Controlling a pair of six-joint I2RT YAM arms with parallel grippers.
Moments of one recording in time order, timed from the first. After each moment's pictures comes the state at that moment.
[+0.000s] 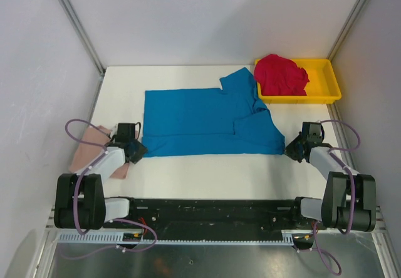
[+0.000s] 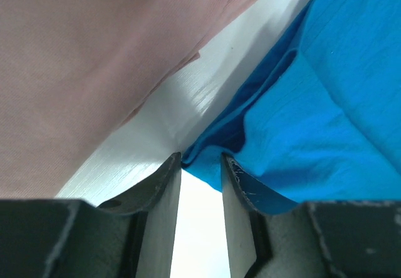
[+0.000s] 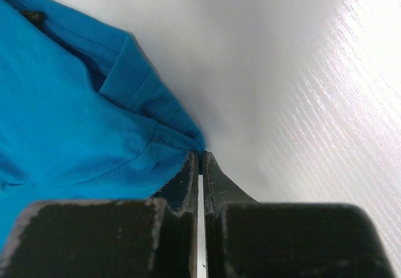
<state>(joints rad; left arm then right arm) -0.03 1.25 0.54 -0.35 -0.15 -0.84 -0.11 1.26 0.55 -0.27 -0.03 0.70</state>
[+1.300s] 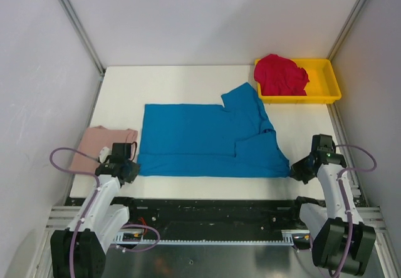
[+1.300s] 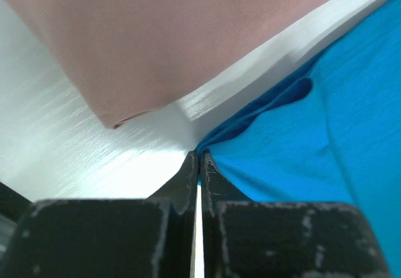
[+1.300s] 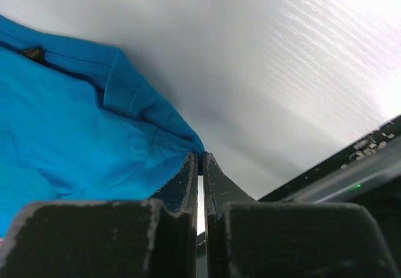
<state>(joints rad) -0.03 0.83 0.39 -0.67 -0.24 -1.05 -0.20 0.93 0.56 -0.87 -0.05 0.86</state>
